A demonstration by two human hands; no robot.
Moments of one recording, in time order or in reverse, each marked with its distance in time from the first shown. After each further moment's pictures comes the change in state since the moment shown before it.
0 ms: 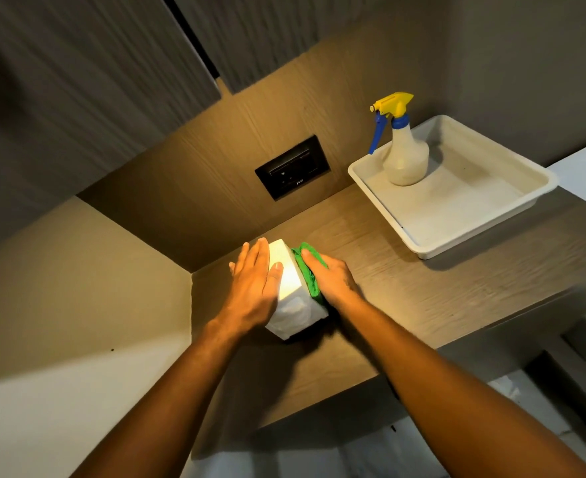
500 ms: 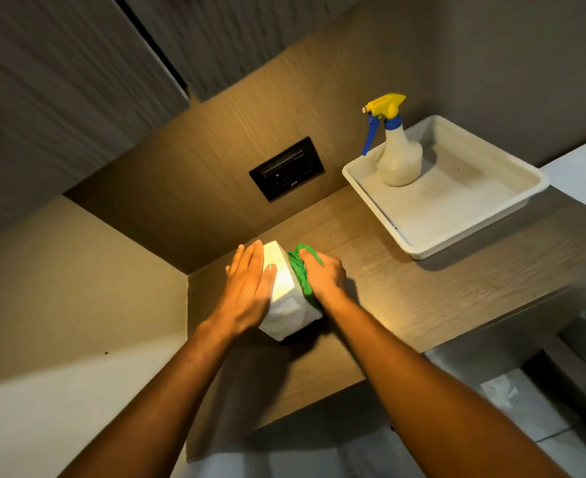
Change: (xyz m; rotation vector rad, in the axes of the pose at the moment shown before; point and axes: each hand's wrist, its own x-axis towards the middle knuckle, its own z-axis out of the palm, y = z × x) left_hand -0.001 0.001 -0.002 -0.022 -0.007 -0.006; right_hand 0.006 -0.008 0.007 -0.011 0.188 0.072
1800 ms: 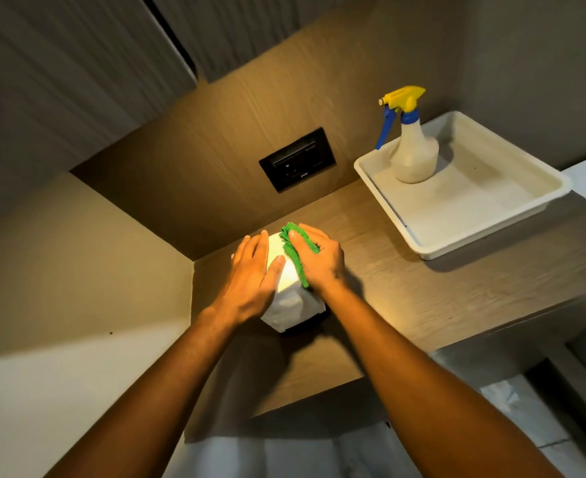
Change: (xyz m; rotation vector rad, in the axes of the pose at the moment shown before) left_hand 0.001 0.006 -0.004 0.060 -0.001 -0.027; right_hand 0.000 -0.013 0.010 0.093 -0.064 -0.341
